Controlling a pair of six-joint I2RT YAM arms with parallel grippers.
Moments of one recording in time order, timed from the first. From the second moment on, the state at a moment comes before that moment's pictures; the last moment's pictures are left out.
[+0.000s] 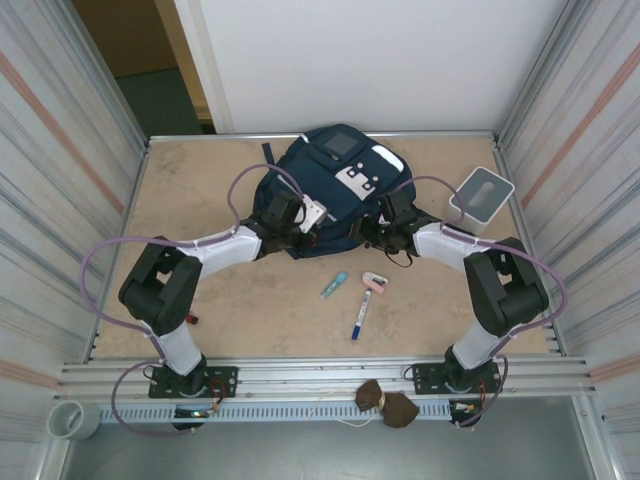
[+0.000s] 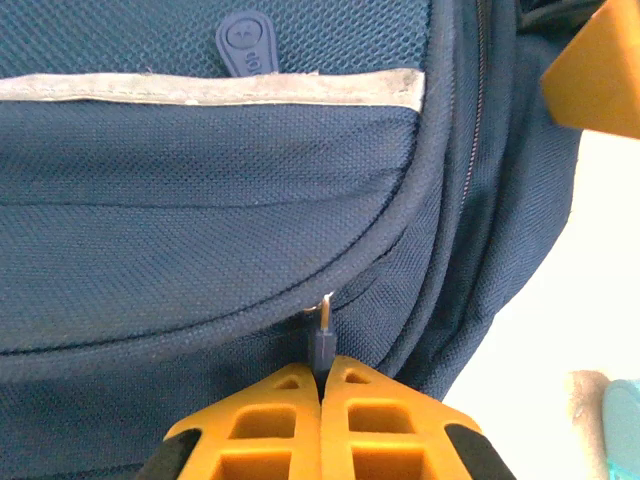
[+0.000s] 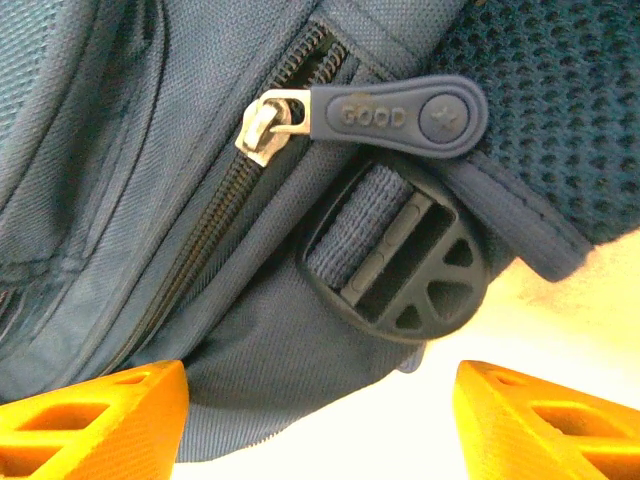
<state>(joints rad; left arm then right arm) -0.61 1.73 1.04 -0.14 0.13 0.11 0.44 1.66 0.92 -0.19 -0.13 0.70</state>
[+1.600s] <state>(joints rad) -0.54 1.64 0.98 -0.19 0.13 0.12 0.44 1.74 1.06 -0.15 -0.26 0.74</state>
